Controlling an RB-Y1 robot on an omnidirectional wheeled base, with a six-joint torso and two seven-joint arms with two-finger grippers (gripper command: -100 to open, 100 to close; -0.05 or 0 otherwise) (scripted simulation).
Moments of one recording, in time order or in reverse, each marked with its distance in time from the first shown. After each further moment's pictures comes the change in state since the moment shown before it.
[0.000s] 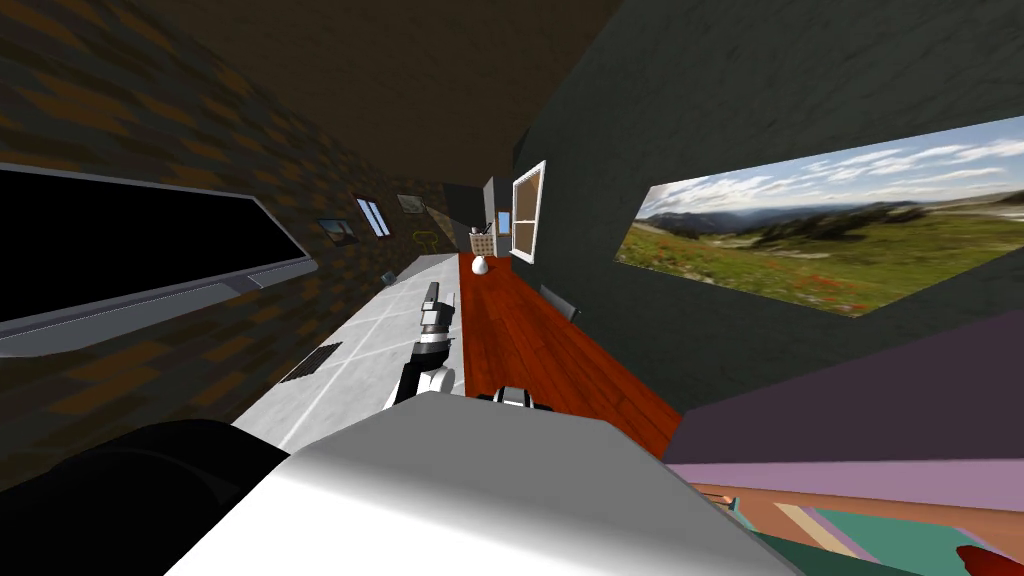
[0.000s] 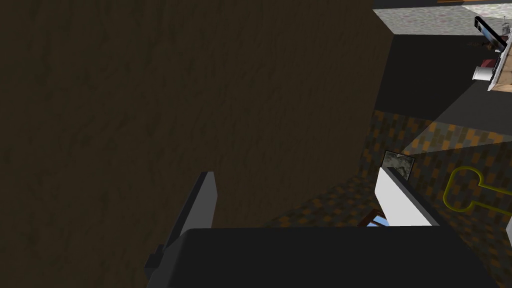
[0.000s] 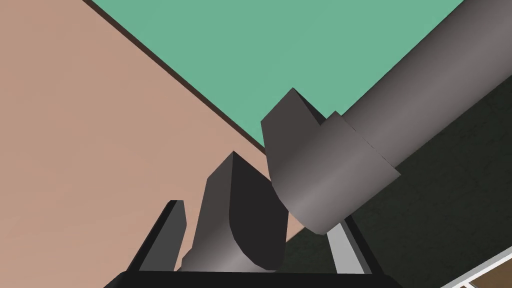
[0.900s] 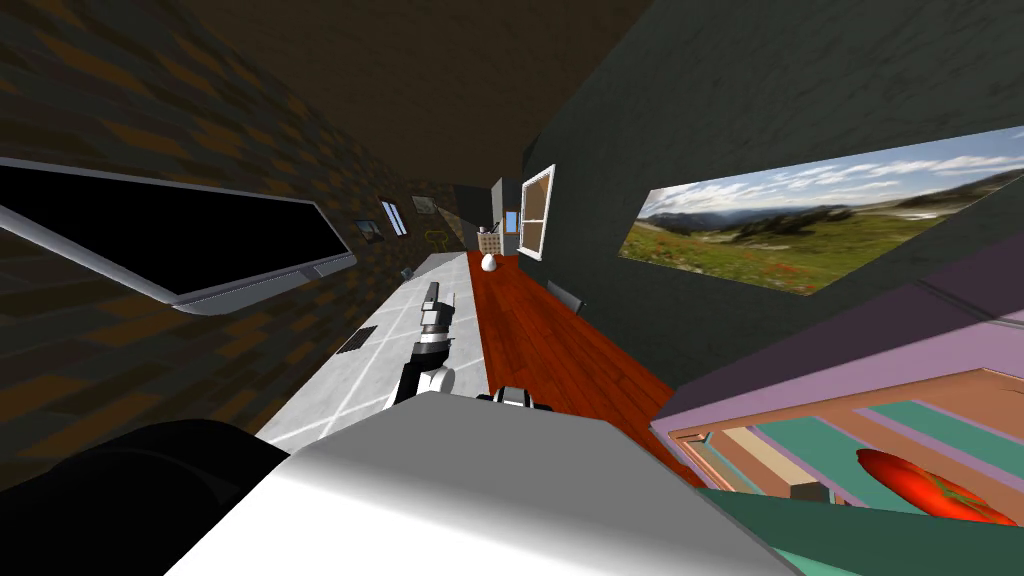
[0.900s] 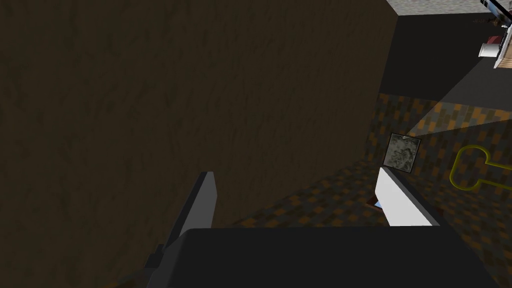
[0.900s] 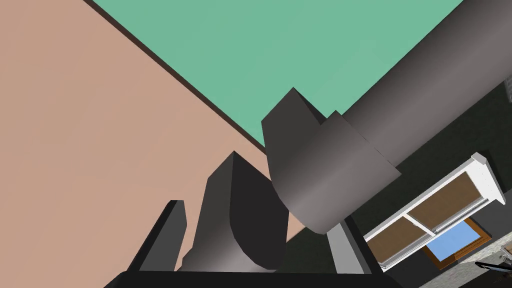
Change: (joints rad) left arm 0.000 0.000 0.000 0.000 0.000 0.000 0.000; right arm -0.047 -0.190 0.018 0.176 -0.079 -0.152 0.063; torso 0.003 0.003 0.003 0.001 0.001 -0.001
